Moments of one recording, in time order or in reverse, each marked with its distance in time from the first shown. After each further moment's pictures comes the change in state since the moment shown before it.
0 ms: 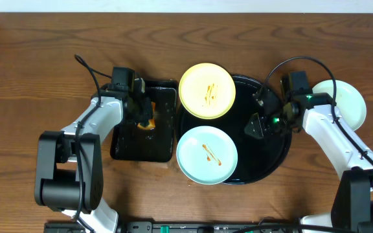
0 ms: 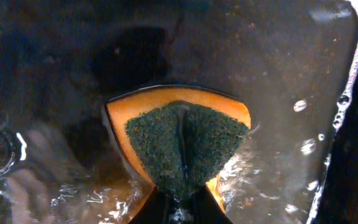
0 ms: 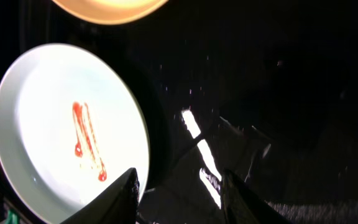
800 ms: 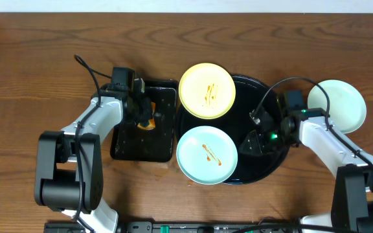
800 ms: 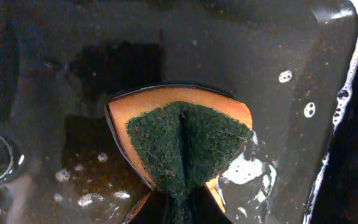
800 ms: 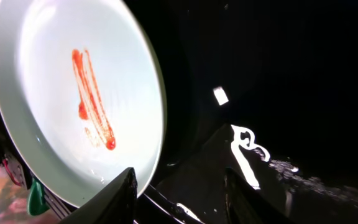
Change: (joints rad) left arm 0.000 0.000 0.000 -0.004 0.000 -0.004; right arm 0.001 0.000 -0.178 0.054 -0.128 0.000
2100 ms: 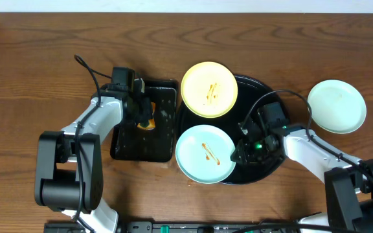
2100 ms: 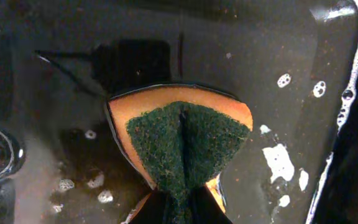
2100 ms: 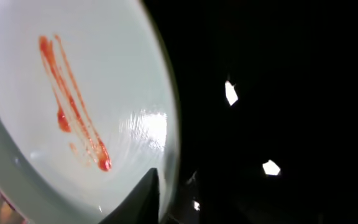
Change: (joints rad) left arm 0.000 0.000 0.000 -0.002 0.000 0.000; right arm 0.151 -0.002 -0.147 0.245 0.024 0.276
